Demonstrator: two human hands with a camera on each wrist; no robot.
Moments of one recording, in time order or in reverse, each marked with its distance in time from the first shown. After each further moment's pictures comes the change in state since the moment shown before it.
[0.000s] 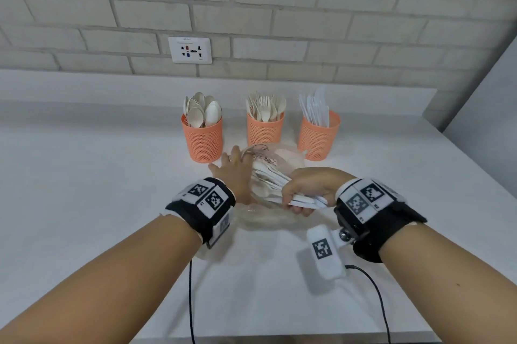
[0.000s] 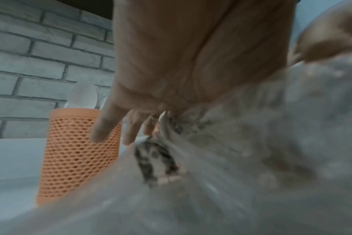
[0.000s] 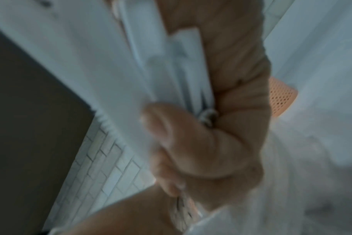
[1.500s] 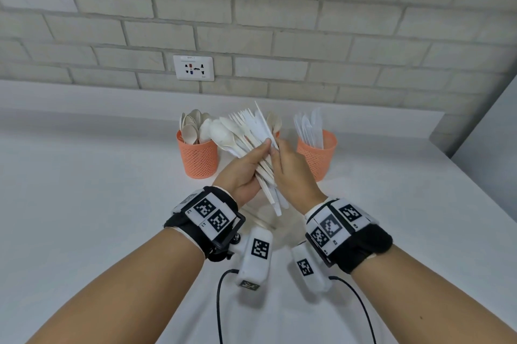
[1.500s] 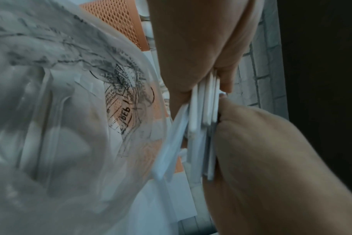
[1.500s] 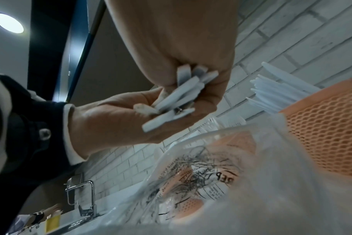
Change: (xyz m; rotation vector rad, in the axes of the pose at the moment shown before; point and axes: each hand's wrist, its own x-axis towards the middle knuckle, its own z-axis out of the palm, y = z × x) left_hand 0.012 0.040 -0.046 -2.226 -0.195 0.111; right_hand 0.013 -0.018 -0.007 -0.245 0.859 -0.860
